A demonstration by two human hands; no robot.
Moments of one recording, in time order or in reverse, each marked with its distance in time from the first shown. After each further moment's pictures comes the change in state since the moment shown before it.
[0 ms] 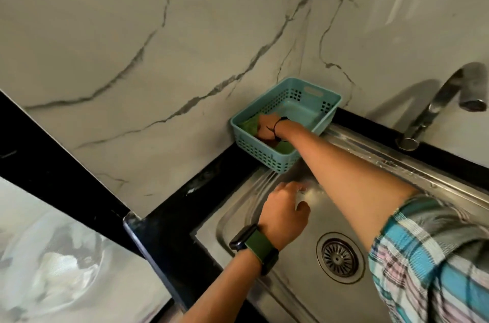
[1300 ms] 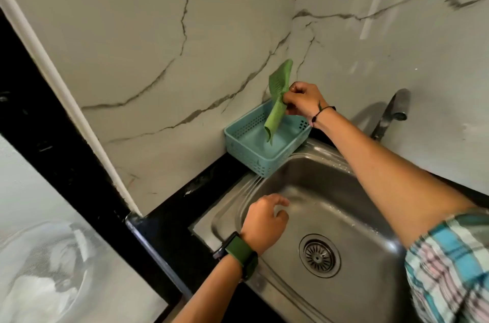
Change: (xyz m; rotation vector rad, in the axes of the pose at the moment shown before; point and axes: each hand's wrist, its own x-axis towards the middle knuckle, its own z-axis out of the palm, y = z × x) left_hand -0.053 0.004 -0.012 -0.093 0.034 0.029; right_hand -0.082 0.050 -0.068 1.122 0.609 -0.093
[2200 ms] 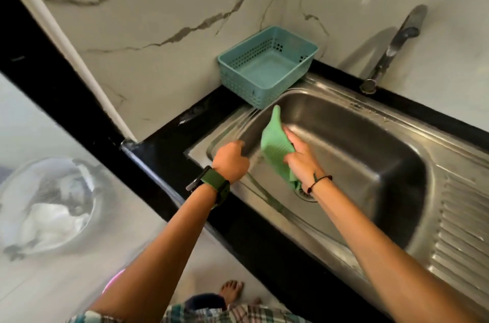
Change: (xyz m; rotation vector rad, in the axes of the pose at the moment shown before) left_hand -0.023 -0.040 -0.008 0.268 -0.056 -0.258; right_hand -0.221 0.125 0.029 -0.055 -0.054 0.265
